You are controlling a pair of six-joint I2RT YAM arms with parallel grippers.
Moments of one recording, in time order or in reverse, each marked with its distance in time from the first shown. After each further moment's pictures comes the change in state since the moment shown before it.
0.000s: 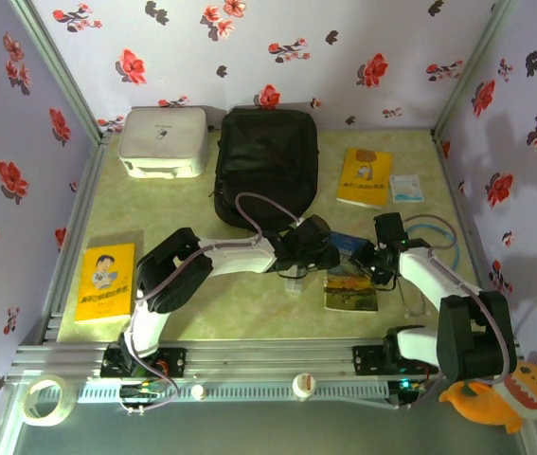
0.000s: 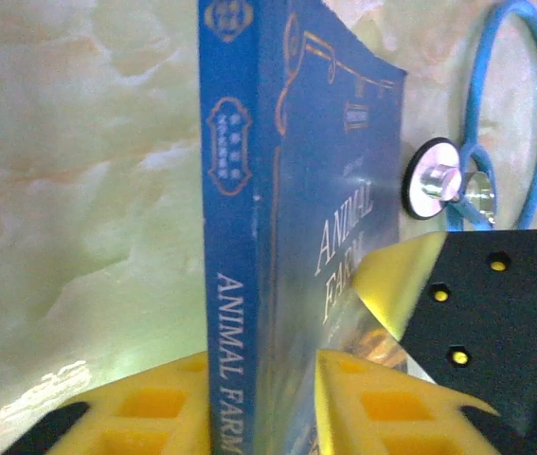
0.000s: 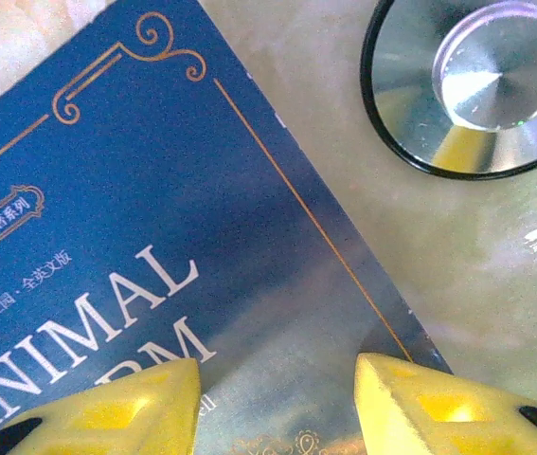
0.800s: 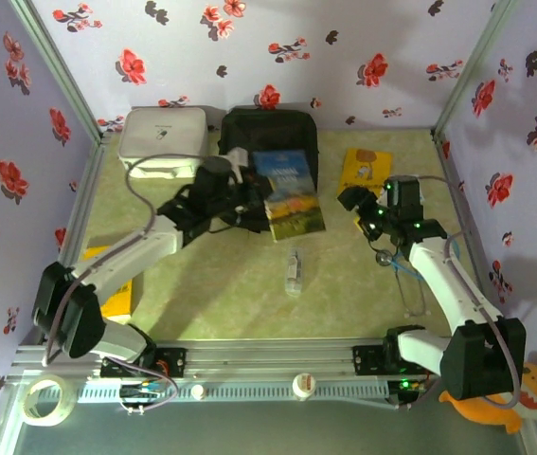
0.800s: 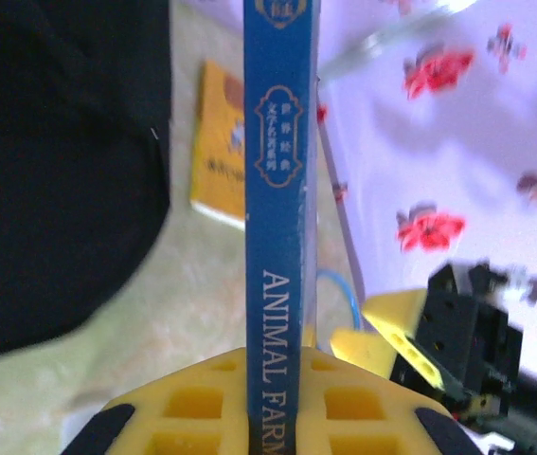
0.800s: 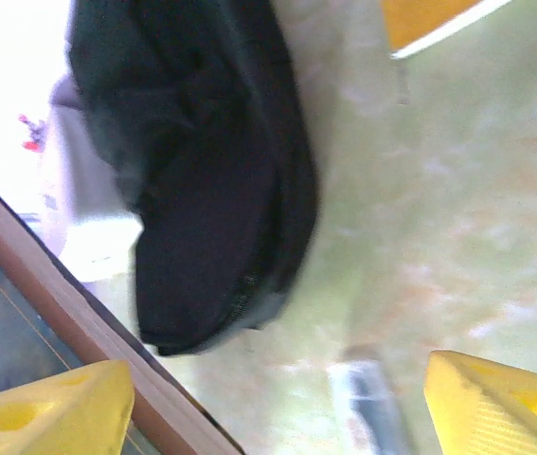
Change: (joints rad) left arm 0.425 -0.618 -0.209 -0.017 0.083 0.138; right arm 0.018 -0.105 0.256 0.190 -0.214 0.177
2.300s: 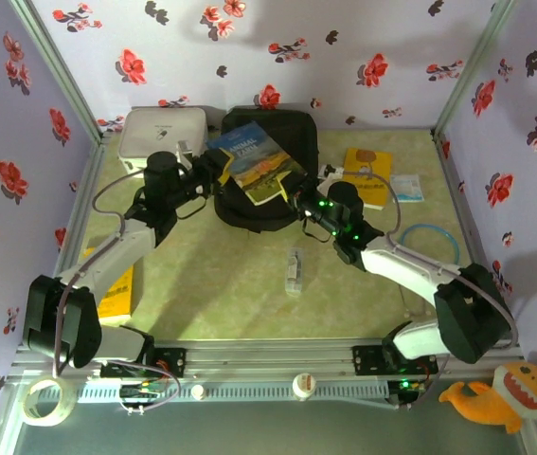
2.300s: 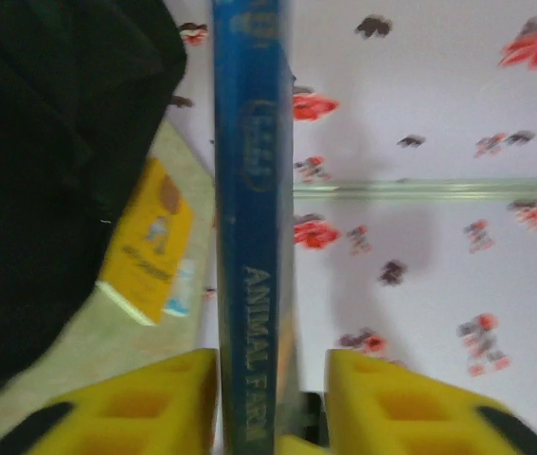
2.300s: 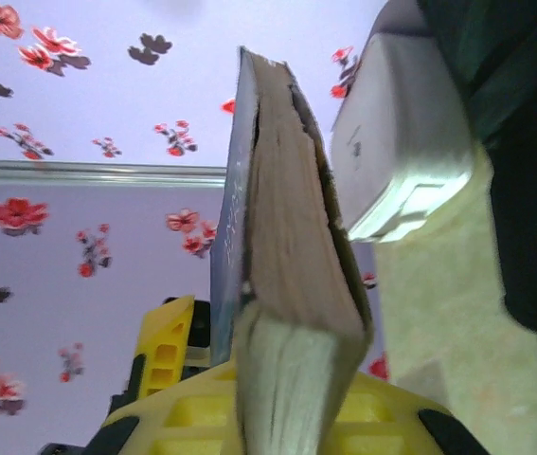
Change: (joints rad) left arm 0.272 -0.060 -0.174 0.314 0.183 -0.466; right arm 0.460 0.212 -0.059 0.882 0.252 0.462
